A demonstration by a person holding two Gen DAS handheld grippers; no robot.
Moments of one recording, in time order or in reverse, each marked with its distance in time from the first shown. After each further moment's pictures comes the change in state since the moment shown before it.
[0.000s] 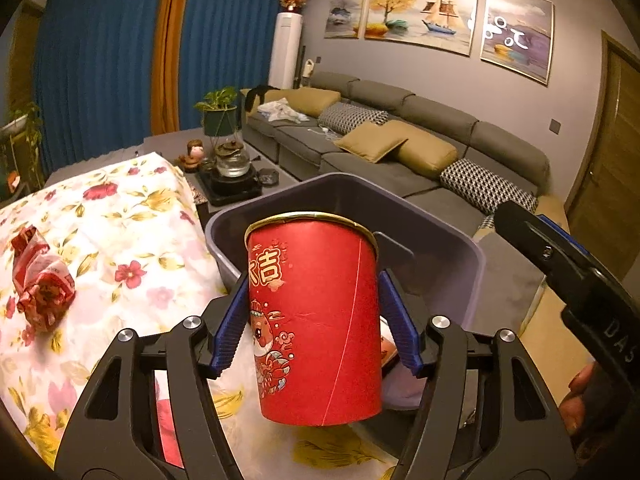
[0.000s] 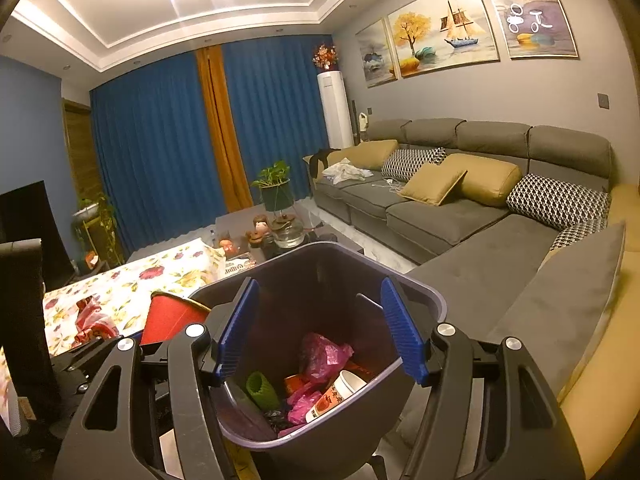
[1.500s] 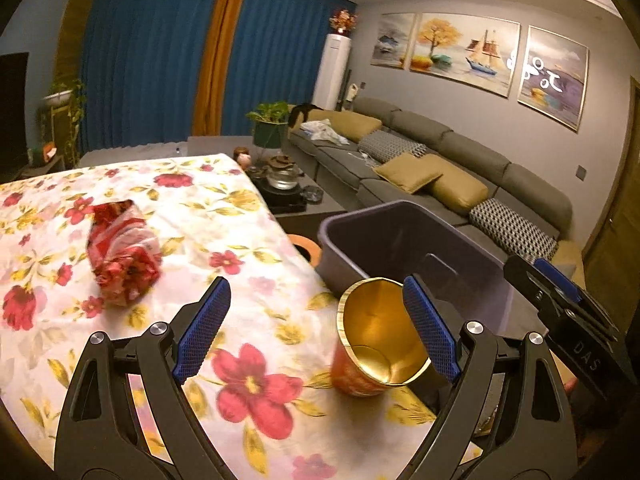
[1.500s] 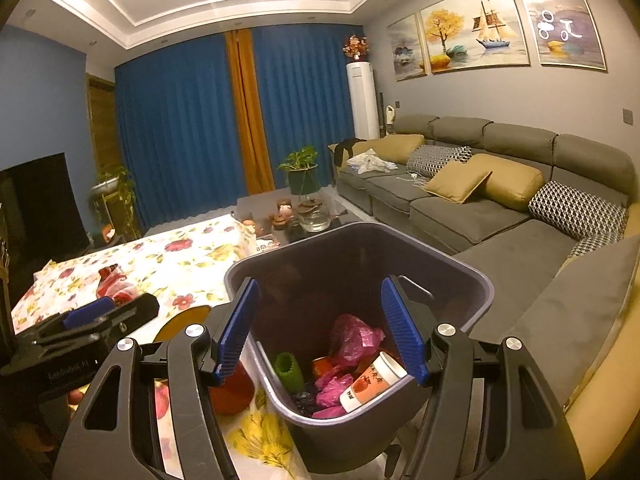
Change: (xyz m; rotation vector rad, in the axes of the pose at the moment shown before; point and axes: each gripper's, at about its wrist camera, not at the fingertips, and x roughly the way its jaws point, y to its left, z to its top) left arm -0.064 0.071 -0.017 -0.135 -0.094 0.101; right arm 0.001 0.043 -0.016 -0.085 0.046 0.073
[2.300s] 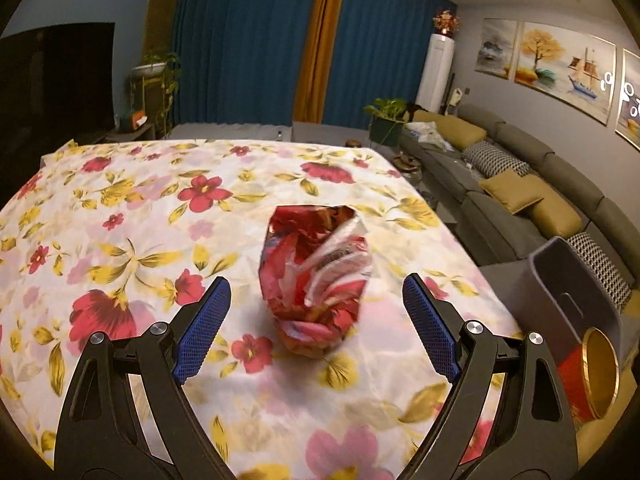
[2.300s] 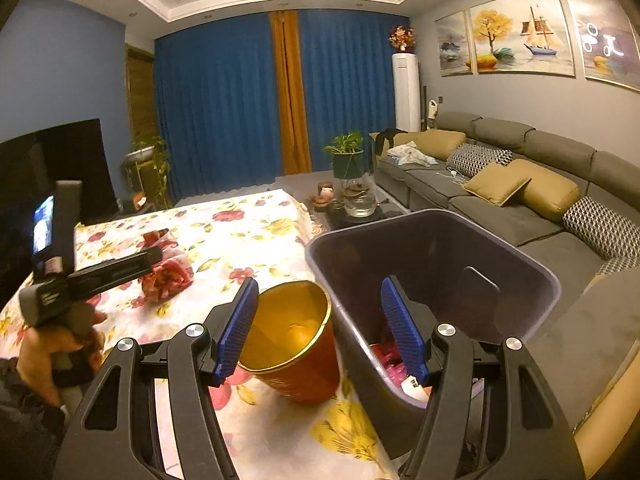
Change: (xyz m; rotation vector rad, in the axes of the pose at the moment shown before) left arm 0.038 0.150 0.020 -0.154 0.038 0.331; right arm 0.010 0.068 -0.013 -0.105 0.057 0.113
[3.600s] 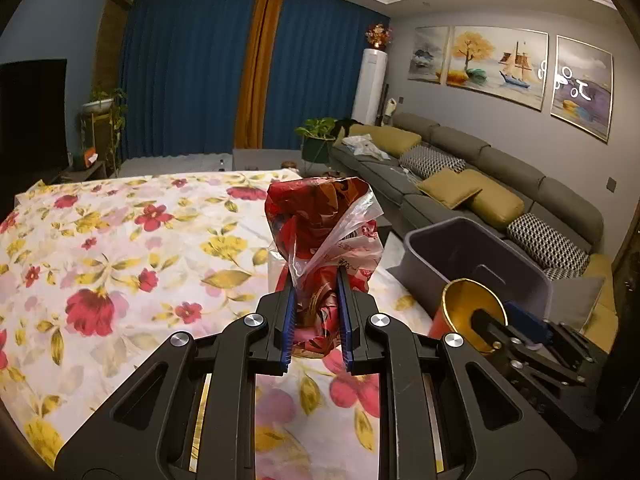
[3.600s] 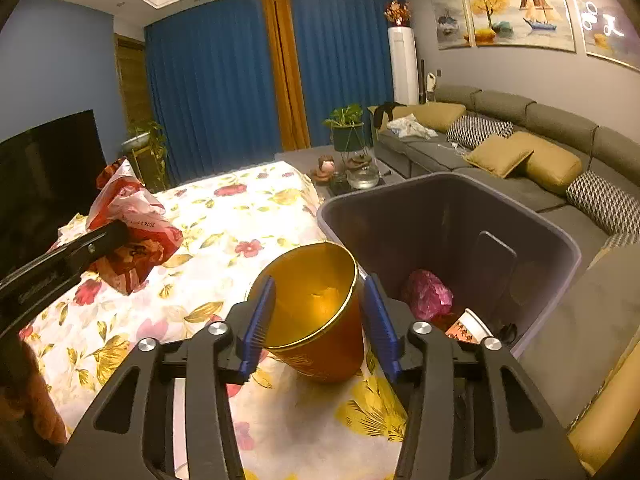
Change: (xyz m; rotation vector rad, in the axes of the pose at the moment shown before) left arm -0.100 -0.053 -0.034 0.125 -0.090 -0.206; right arm 0.023 0.005 -0.016 0.052 0.106 -0.005
